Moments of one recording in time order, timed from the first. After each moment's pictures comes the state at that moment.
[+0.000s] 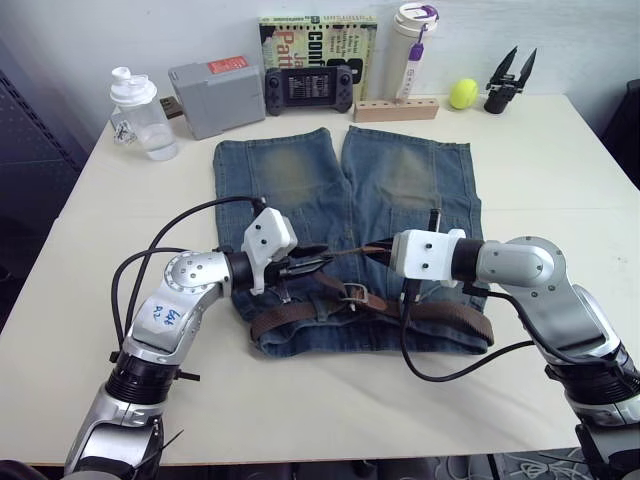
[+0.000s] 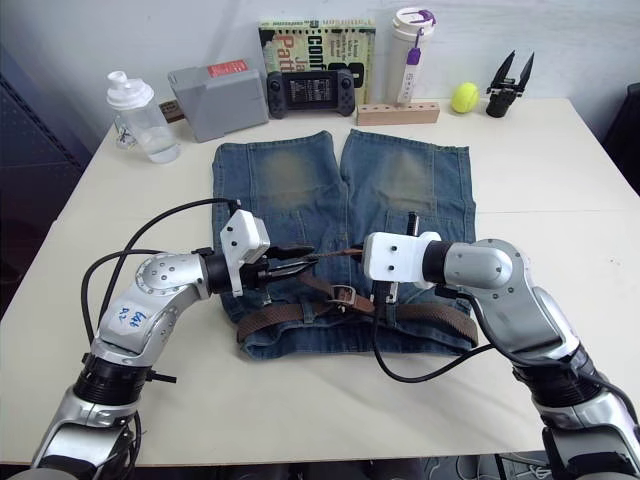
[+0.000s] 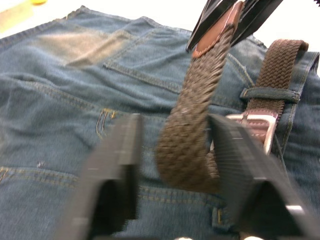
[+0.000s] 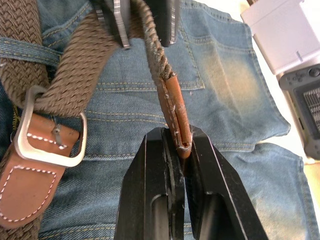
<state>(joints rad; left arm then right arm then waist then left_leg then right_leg) -0.49 0.50 -0.14 -0.22 -0.30 0.43 -0.76 -0.53 -0.75 0.22 -0.33 -0.04 0.23 0.94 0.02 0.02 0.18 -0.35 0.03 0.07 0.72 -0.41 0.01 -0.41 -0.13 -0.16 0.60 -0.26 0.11</state>
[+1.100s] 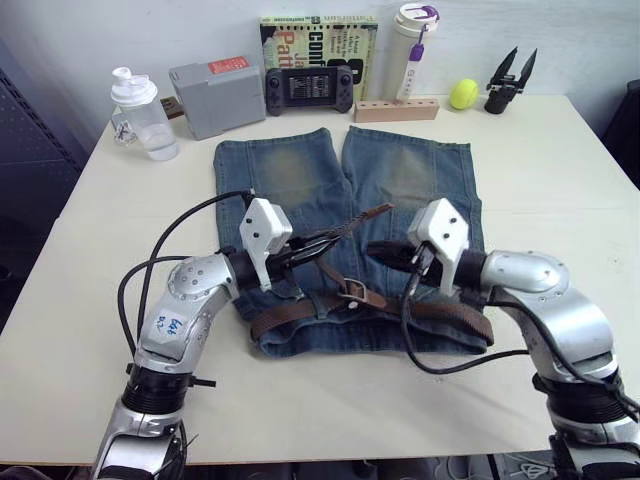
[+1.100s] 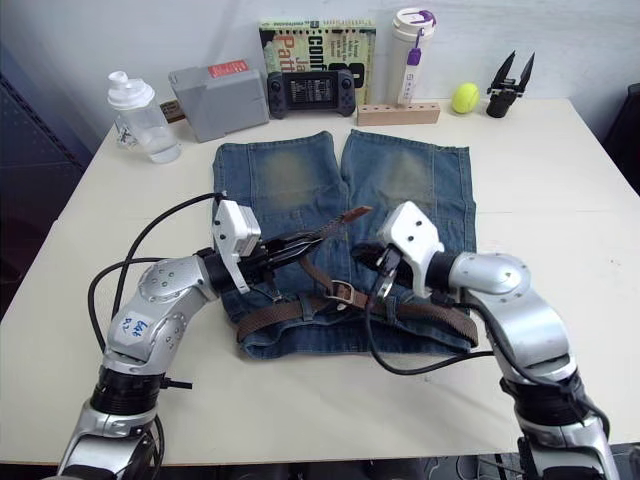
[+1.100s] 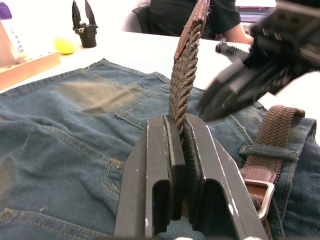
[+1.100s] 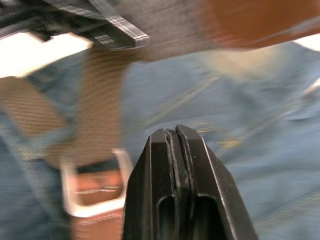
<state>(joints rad) -0.43 0.37 -0.06 -0.28 -0.36 0.41 -0.69 -0.39 -0.59 0.20 -0.49 0.30 0.79 0.79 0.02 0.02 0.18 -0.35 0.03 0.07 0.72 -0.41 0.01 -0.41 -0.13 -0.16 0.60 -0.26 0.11</state>
